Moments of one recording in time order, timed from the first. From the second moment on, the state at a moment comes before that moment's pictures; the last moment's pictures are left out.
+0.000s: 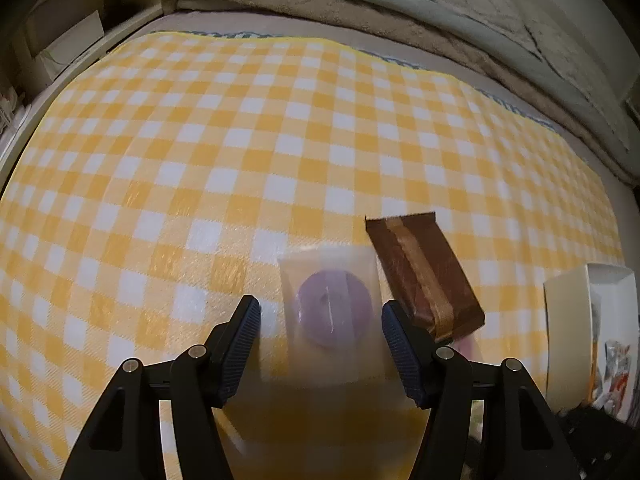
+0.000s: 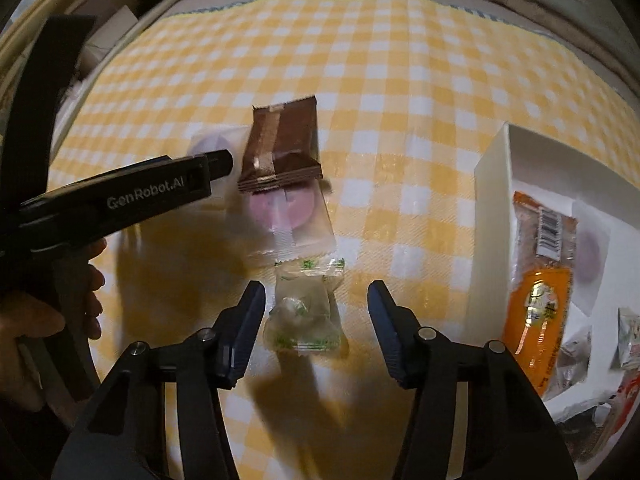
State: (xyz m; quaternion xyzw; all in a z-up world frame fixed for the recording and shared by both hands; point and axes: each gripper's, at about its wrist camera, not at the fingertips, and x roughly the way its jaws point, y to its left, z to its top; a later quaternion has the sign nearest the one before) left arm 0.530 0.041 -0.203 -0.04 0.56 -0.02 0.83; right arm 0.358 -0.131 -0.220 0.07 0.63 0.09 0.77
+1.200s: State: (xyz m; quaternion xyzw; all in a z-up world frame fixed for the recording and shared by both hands) left arm 0.471 0.007 -0.095 -0.04 0.47 -0.06 0.88; right arm 0.316 -0.153 -0.119 0.06 0.52 0.08 0.85
